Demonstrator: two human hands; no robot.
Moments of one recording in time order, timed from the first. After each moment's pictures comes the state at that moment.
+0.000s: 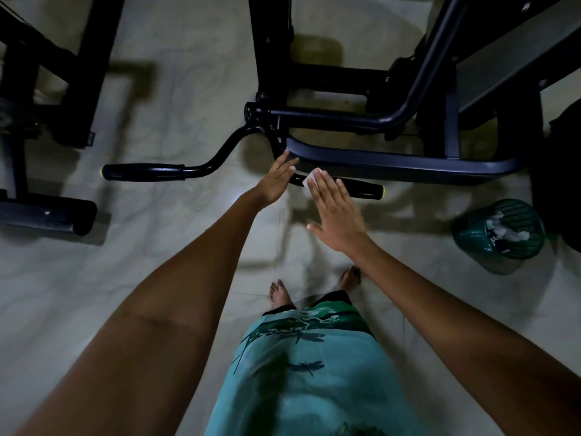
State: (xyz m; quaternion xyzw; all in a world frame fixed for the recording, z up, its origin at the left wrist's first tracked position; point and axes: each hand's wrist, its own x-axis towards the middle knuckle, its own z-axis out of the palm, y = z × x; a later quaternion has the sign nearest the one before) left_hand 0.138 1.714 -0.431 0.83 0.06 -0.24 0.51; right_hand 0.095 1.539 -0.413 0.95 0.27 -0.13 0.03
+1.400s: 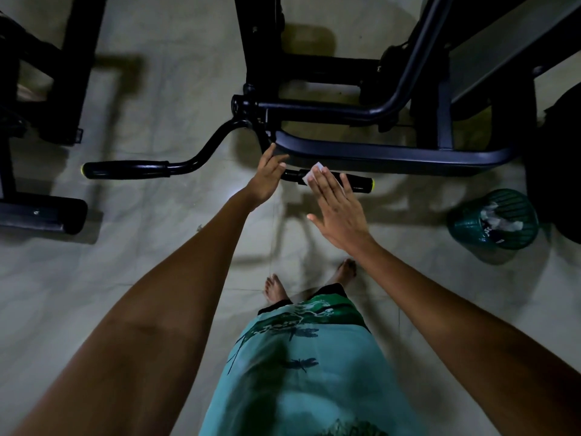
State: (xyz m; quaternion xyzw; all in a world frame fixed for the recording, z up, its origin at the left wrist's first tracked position) left_hand 0.136 1.705 -0.442 0.82 0.07 -0.20 0.53; right_hand 0.096 1.510 -0.443 0.95 0.30 0.00 0.06
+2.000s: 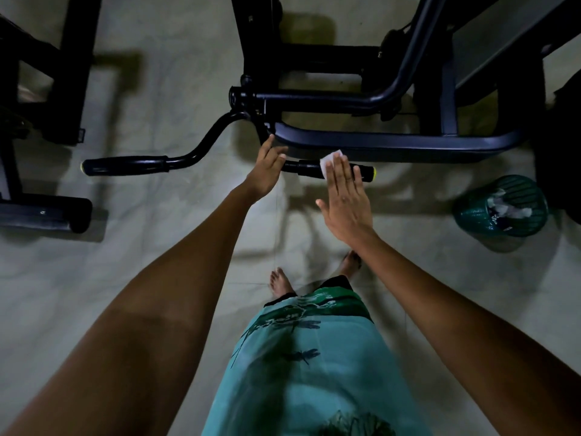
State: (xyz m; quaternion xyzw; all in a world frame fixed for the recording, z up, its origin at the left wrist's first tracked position) left_hand 0.134 1.704 -0.446 0.84 0.07 -0.20 0.50; right_hand 0.087 1.510 -0.436 0.98 0.19 -0.04 -0.01
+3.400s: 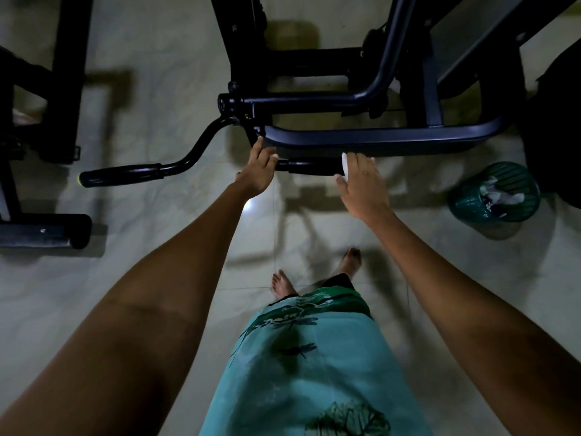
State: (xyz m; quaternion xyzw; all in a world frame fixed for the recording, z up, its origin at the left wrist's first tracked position) left_hand 0.139 1.709 -0.450 0.88 0.07 -0.23 0.41; right_hand 0.108 1.476 -0.416 0.99 0.08 -0.06 -0.14
